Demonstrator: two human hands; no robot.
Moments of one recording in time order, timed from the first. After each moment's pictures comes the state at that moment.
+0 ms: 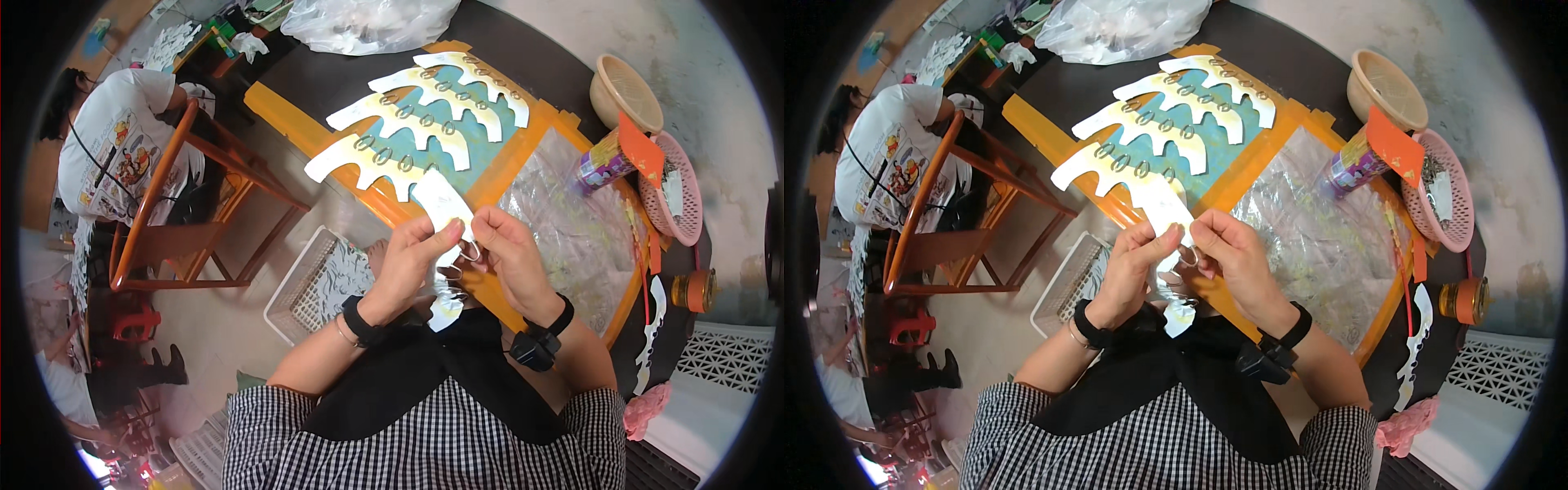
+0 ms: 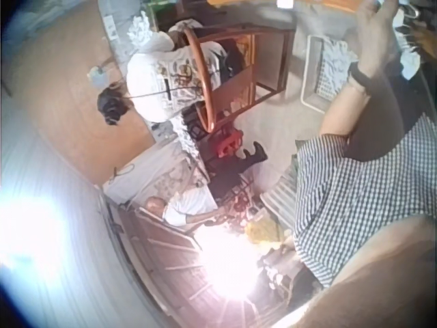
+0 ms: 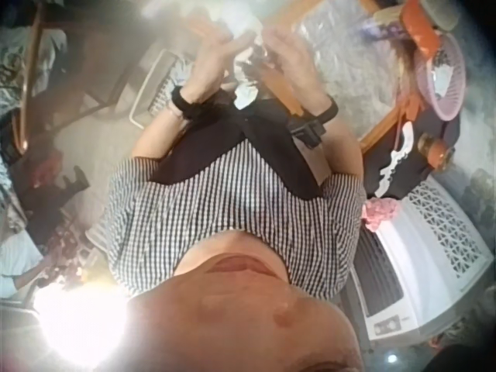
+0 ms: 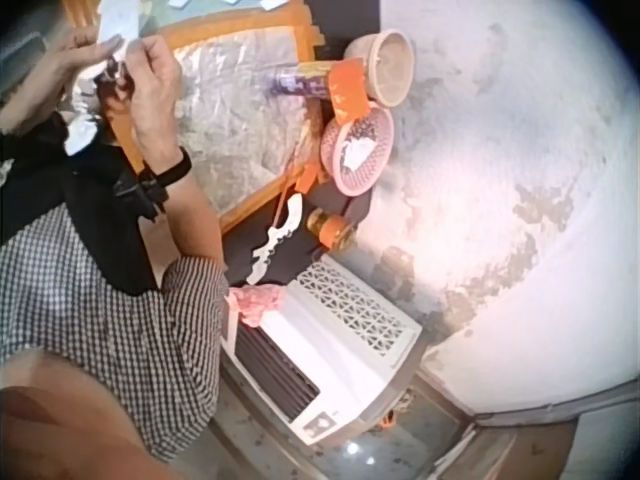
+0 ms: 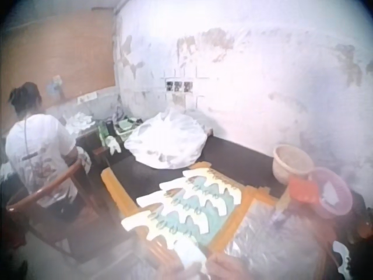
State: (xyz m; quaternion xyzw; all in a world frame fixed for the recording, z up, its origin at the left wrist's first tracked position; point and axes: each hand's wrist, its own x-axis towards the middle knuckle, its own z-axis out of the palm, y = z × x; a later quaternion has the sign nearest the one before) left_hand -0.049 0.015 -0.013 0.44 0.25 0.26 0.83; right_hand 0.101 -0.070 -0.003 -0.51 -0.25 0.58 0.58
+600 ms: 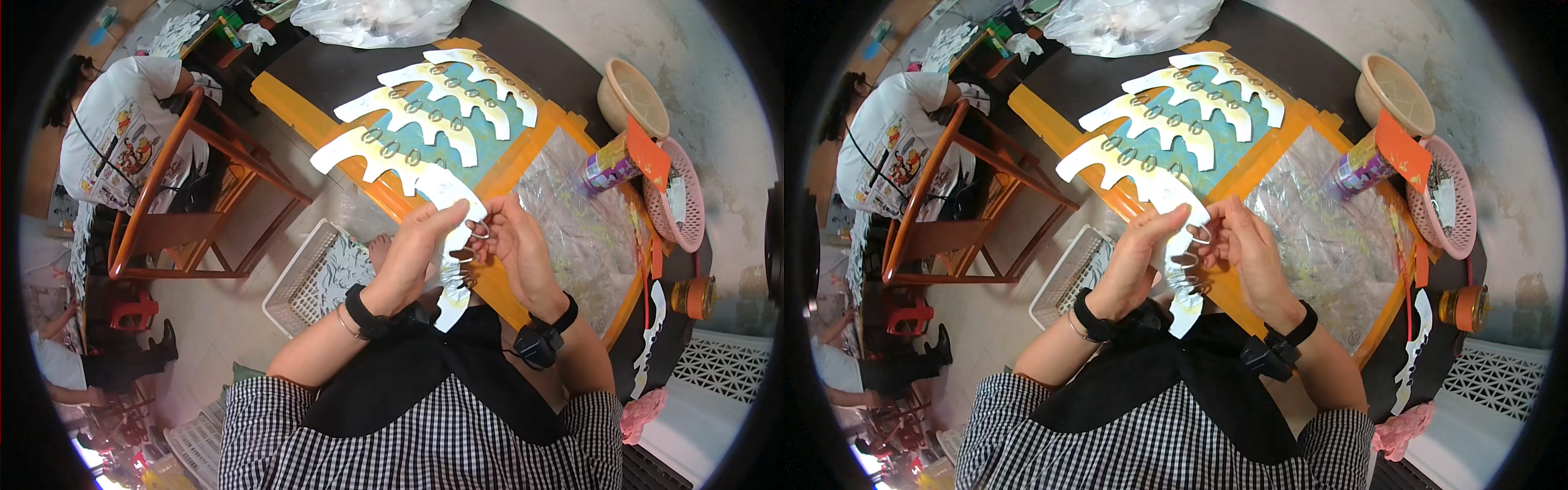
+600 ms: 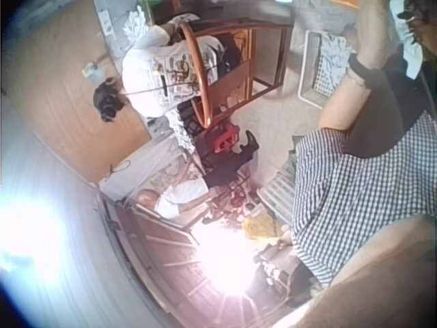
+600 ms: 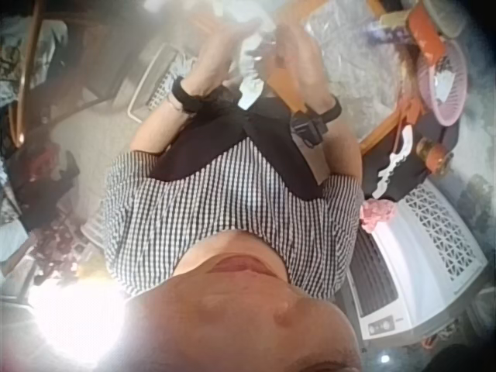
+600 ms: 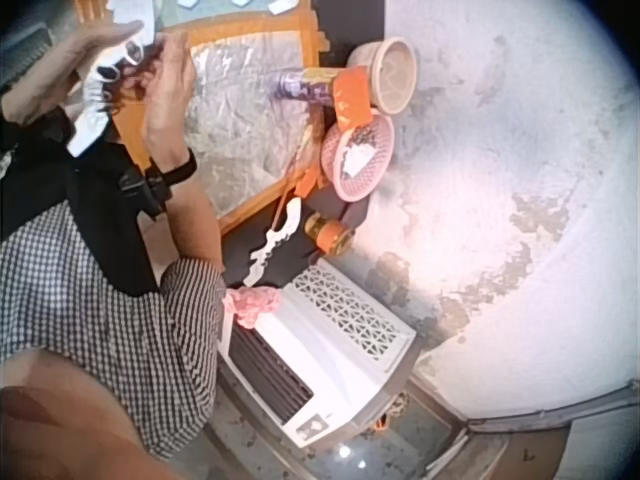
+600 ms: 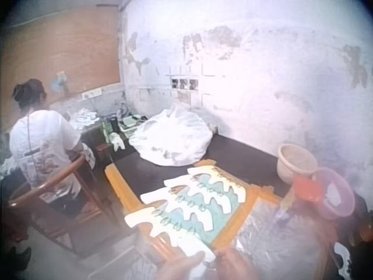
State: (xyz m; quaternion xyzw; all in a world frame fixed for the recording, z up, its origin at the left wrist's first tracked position) left_hand -0.041 0.022 -0.007 0.32 0.27 0.23 0.88; right_hand 0.109 -0.067 -0.009 -0.45 -0.21 0.60 0.63
